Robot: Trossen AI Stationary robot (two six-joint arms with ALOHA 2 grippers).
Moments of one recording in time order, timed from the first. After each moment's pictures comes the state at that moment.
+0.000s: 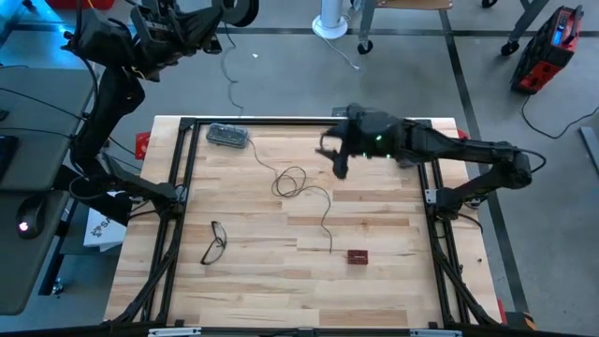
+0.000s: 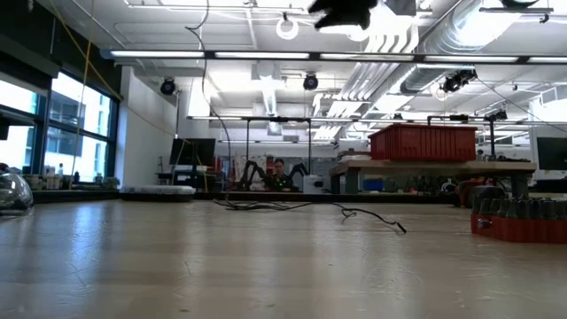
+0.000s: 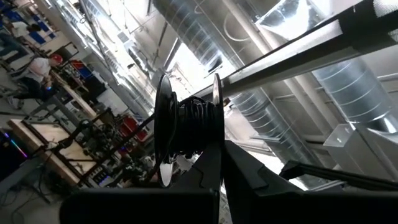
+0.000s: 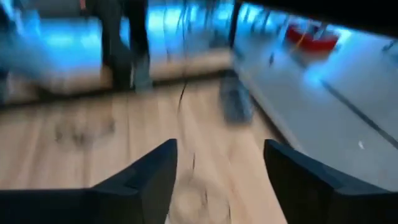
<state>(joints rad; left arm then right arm) 0.58 1.37 2.02 -0.06 0.38 -1.17 -0.16 1.36 1.31 -0.33 0.13 0.01</state>
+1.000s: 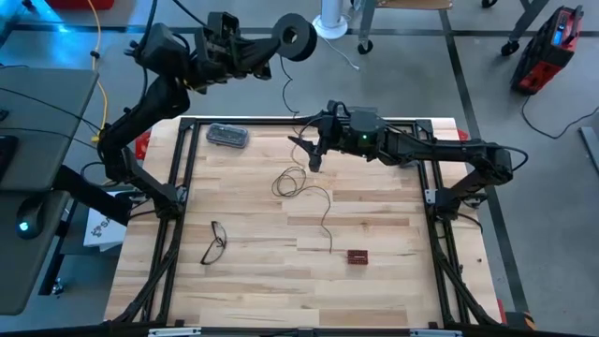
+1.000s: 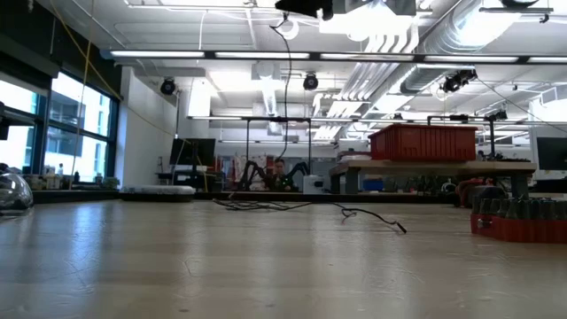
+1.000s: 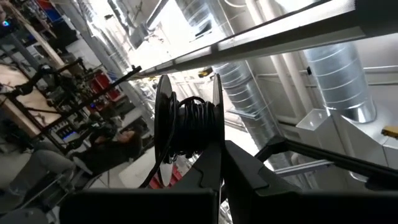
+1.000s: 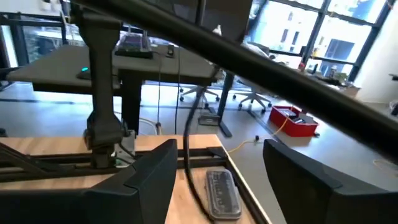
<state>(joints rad) 0.38 1.53 2.02 0.08 0.37 -1.23 -0.16 1.53 1.31 0.16 0.13 -0.18</state>
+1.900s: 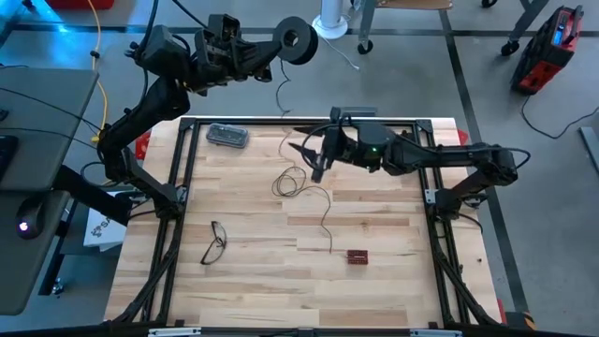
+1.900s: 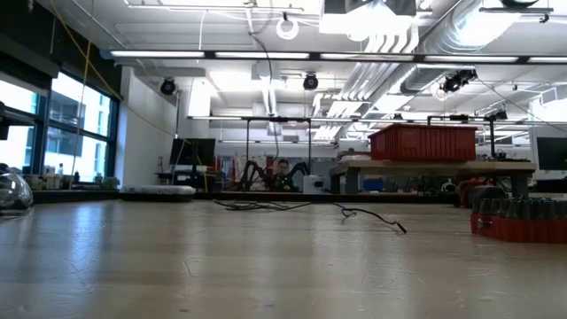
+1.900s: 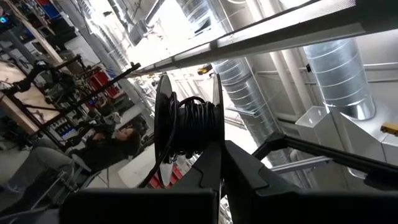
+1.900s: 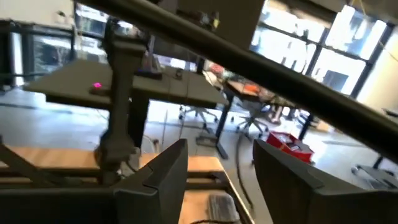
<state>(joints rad) 0.37 1.53 2.02 0.07 0.36 -1.22 -0.06 1.50 1.31 0.23 0.22 -0.27</state>
